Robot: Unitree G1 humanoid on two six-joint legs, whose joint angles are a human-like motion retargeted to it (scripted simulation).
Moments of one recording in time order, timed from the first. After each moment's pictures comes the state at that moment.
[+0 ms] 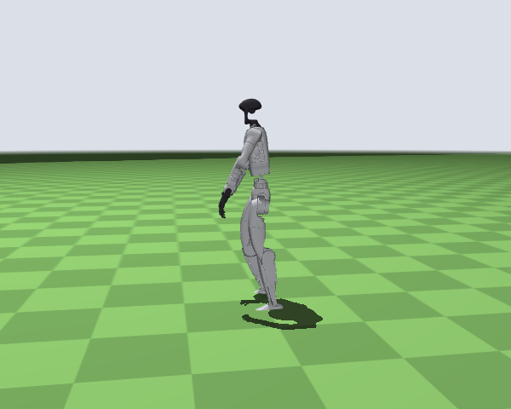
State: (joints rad) left arm -0.55 0.35 -1.40 1.04 -0.17 0.01 -0.06; right arm -0.42 -0.51 1.19 0.83 0.13 -0.05 -0.08; waist -0.02 0.03 0.13; left_leg 0.09 0.03 0.18 0.05 -0.20 0.07; right_leg -0.16 -0.24 -0.14 0.50 -0.24 0.11
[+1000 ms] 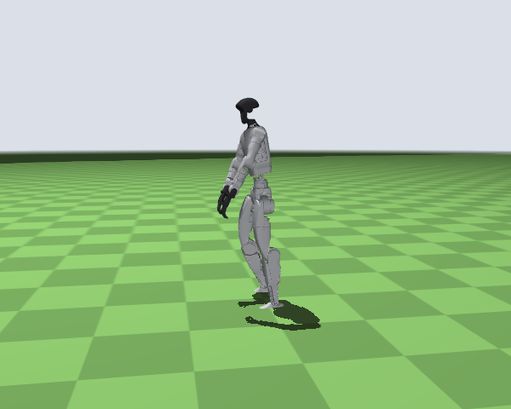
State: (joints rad) left arm -0.59 0.33 -1.40 1.05 -0.01 -0.02 0.01; right arm -0.43 -0.53 1.29 0.85 0.21 -0.08 -0.09; waist 0.00 0.06 0.14; left_leg 0.07 0.04 0.06 -0.04 -0.16 0.03; right_leg -0.11 -0.25 -0.29 0.50 -0.19 0.05
